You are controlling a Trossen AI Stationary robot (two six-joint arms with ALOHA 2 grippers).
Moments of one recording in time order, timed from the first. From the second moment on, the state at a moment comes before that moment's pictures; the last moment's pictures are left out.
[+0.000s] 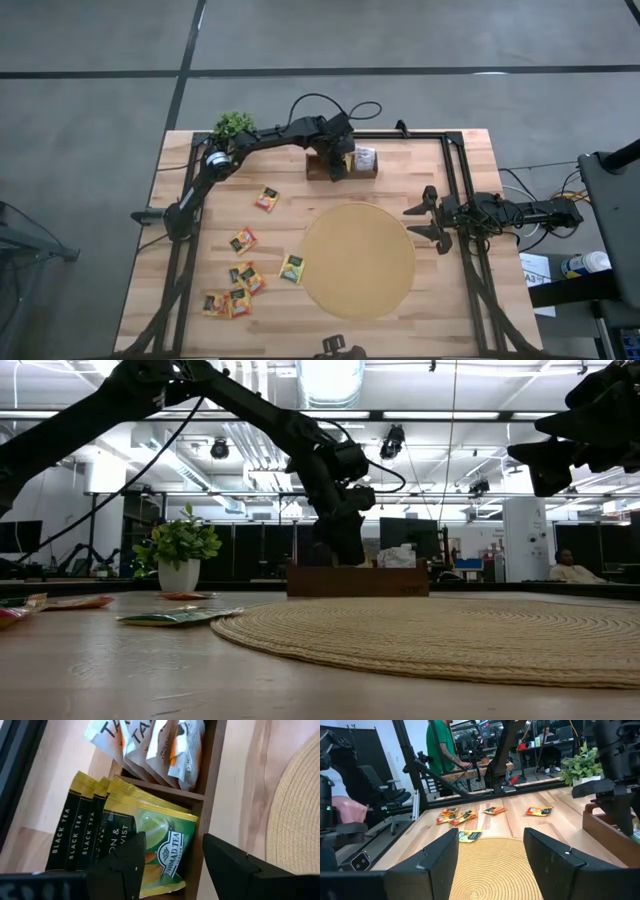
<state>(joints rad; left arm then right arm) 0.46 2.27 1.98 -0.77 0.18 0.17 0.10 0.02 0.01 0.01 0.02 0.23</state>
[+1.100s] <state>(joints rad) 0.45 2.24 2.11 -0.87 0.26 0.10 0.10 0.02 0.01 0.01 0.02 0.23</state>
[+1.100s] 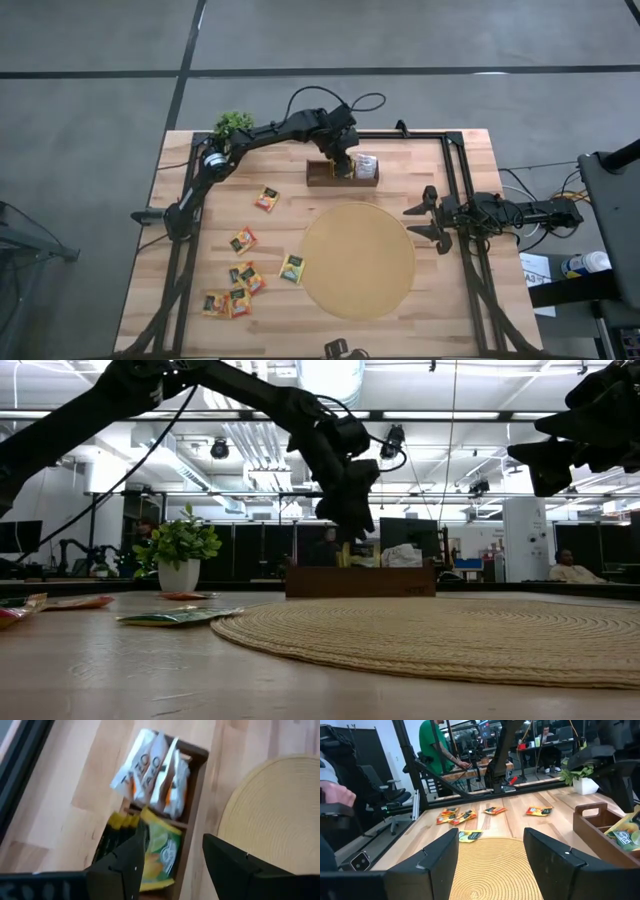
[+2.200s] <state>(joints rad) 0.44 2.24 2.07 -0.88 0.19 0.08 0.10 0.02 0.01 0.01 0.02 0.23</state>
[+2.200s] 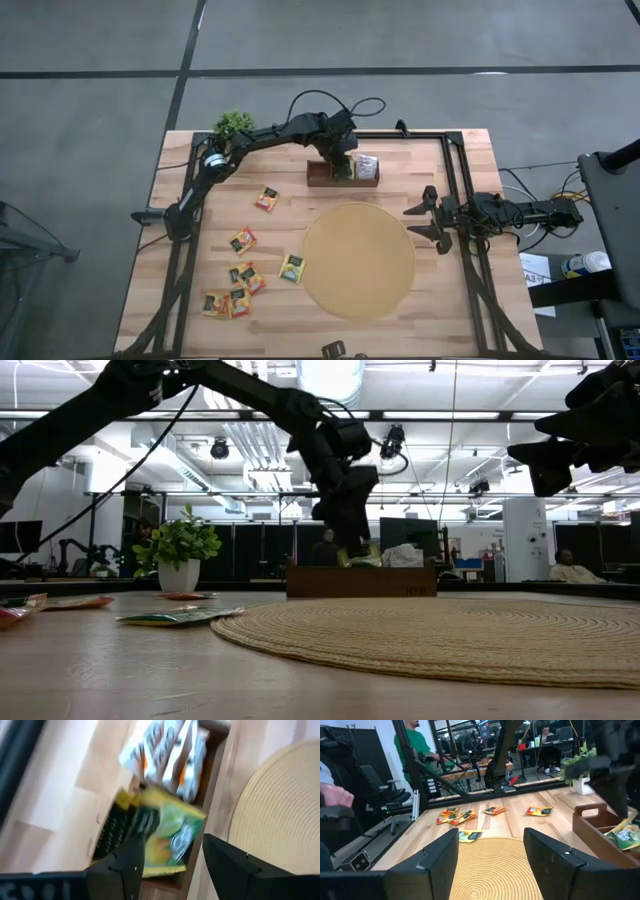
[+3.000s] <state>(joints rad) 0.45 2.24 2.12 -0.91 -0.09 0.24 0.10 0.02 0.01 0.01 0.02 0.23</state>
